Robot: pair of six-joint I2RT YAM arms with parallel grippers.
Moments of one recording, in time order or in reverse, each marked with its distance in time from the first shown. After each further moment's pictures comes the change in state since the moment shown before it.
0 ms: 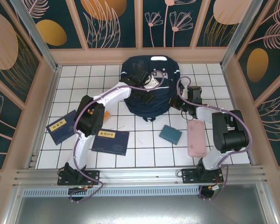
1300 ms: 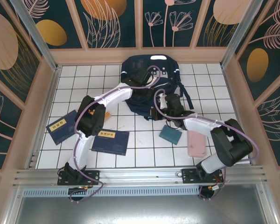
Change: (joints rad) left arm -0.014 0.000 -0.003 0.072 -0.050 -0.380; right arm 0.406 -0.122 -0.053 -0.020 0.150 -0.118
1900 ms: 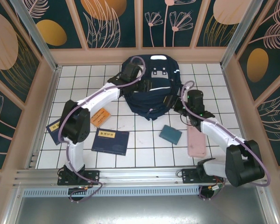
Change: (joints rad) left arm 0.053 -0.306 -0.259 0.162 0.005 -0.312; right arm -0.303 -0.263 -0.036 -0.134 -0.026 0.290
